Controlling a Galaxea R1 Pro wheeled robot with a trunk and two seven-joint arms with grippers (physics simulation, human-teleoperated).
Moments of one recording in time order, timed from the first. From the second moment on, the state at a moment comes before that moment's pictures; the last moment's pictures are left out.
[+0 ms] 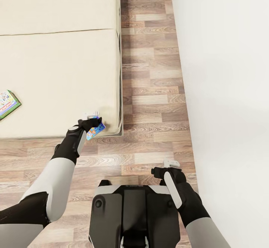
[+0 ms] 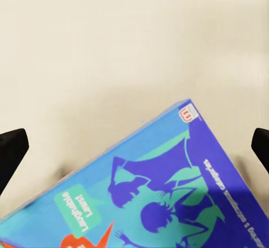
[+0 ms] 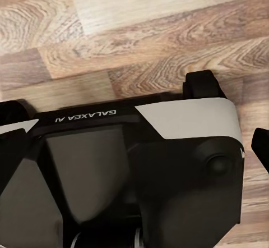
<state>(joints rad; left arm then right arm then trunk) -1.06 -0.06 0.24 -0.74 -0.17 0.25 -0.09 -0.57 0.16 0.09 -1.08 -0.29 0.76 -0.33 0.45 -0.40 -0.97</state>
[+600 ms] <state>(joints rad) -1.05 -0.06 0.24 -0.74 -0.17 0.25 -0.09 -0.57 0.16 0.09 -1.08 -0.29 0.76 -0.33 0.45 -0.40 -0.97</state>
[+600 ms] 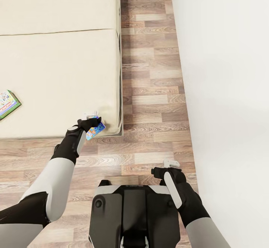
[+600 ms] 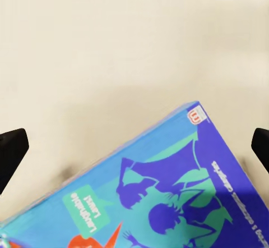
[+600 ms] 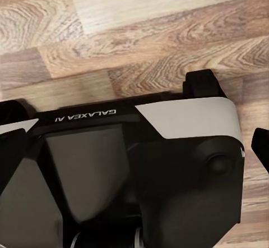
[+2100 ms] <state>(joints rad) -0.96 0.23 0.49 -1.14 -0.18 0.80 -0.76 -0.57 0.16 0.08 -1.05 -0.29 0.70 -0.33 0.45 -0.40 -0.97</state>
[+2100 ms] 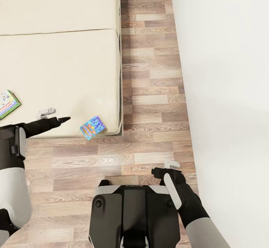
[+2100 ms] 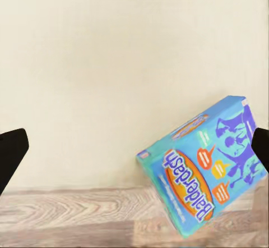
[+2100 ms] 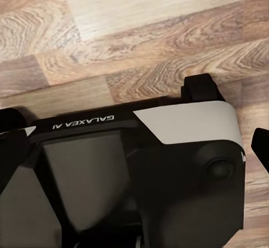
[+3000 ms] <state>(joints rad) -0.70 0.41 0.68 -1.14 -0.18 0.80 -1.24 -0.57 0.15 0.08 -1.06 -0.29 0.68 -0.33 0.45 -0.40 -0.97</state>
